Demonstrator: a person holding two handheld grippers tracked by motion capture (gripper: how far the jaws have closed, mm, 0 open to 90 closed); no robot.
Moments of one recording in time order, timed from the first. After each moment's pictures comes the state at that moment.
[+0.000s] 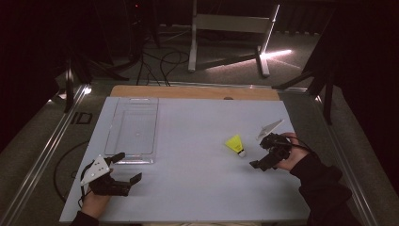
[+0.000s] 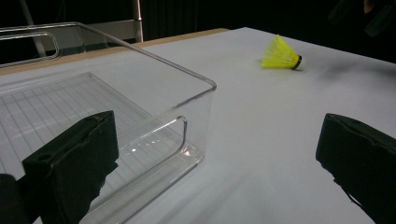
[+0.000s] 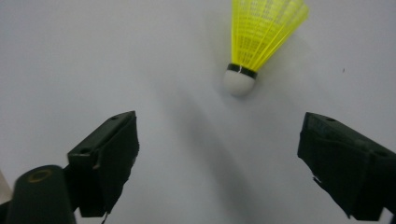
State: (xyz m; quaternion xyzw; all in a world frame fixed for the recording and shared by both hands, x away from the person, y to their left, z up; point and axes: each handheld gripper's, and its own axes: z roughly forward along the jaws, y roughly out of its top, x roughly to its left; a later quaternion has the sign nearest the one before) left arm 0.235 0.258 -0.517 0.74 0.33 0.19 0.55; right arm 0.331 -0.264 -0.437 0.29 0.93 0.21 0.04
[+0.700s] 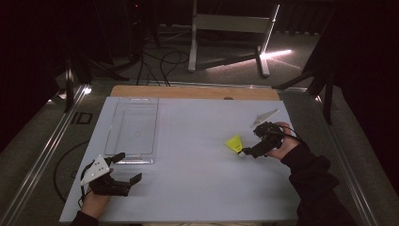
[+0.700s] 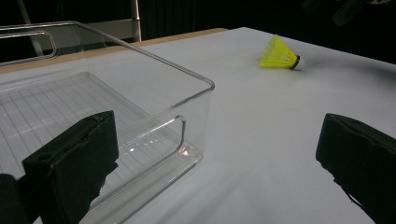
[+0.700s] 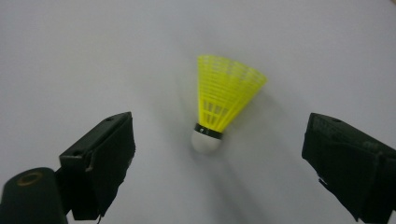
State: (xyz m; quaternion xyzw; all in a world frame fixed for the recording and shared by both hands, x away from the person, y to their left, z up) left arm 0.235 0.258 -0.517 0.74 0.33 0.18 0.55; right arm 0.363 -0.249 -0.435 0.29 0.92 0.25 0.08
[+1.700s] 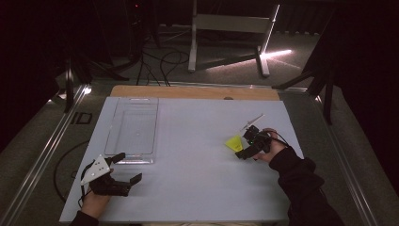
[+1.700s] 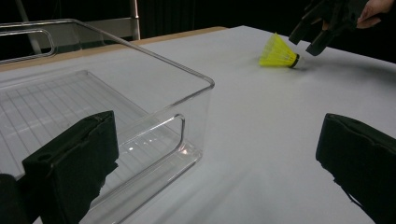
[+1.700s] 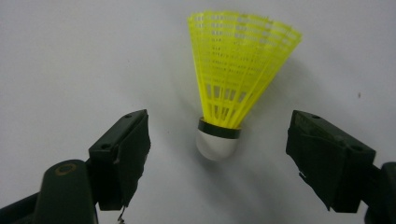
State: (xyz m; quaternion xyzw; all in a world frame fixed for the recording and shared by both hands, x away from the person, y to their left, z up) left arm 0.236 0.258 -0.518 0.74 0.33 0.18 0.55; right arm 0.375 -0.230 -0.482 0.36 0.91 0.19 0.04
